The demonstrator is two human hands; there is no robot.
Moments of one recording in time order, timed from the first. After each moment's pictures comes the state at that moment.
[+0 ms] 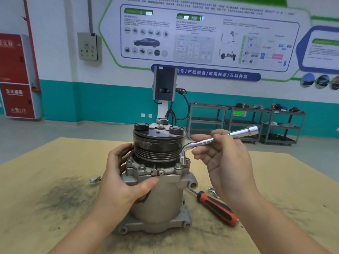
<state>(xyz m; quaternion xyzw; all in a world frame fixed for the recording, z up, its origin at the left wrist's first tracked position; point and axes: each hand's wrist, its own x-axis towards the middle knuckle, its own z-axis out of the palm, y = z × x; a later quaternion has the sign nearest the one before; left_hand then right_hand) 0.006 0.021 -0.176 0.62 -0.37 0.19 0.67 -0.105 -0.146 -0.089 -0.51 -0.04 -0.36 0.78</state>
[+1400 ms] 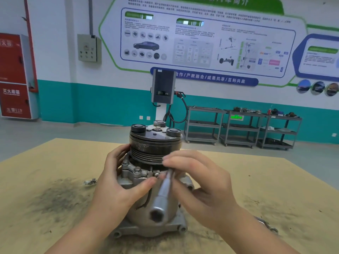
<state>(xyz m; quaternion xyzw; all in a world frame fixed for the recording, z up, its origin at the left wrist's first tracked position) 0.002 0.016 -0.176 0.61 -0.36 0.19 0.68 -0.106 -0.137 -0.120 -0.75 -0.32 -0.51 0.26</state>
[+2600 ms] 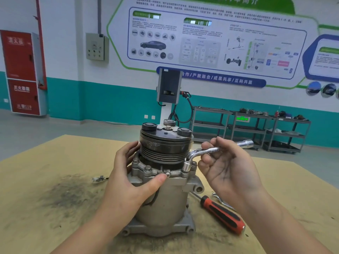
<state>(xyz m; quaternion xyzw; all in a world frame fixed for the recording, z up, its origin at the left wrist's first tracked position) -0.008 0.018 -0.171 0.63 -0.34 0.18 0.67 -0.096 -0.154 -0.094 -0.42 -0.03 -0.21 0.88</state>
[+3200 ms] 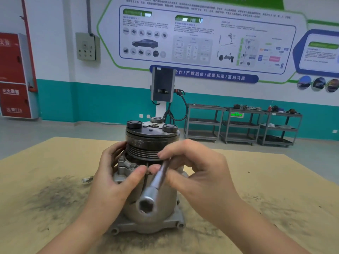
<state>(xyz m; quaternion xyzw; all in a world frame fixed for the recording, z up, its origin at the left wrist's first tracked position) 0.003 0.016 -0.175 0.62 -0.35 0.20 0.68 -0.113 -0.129 -0.107 -0.78 -0.23 -0.45 0.37</state>
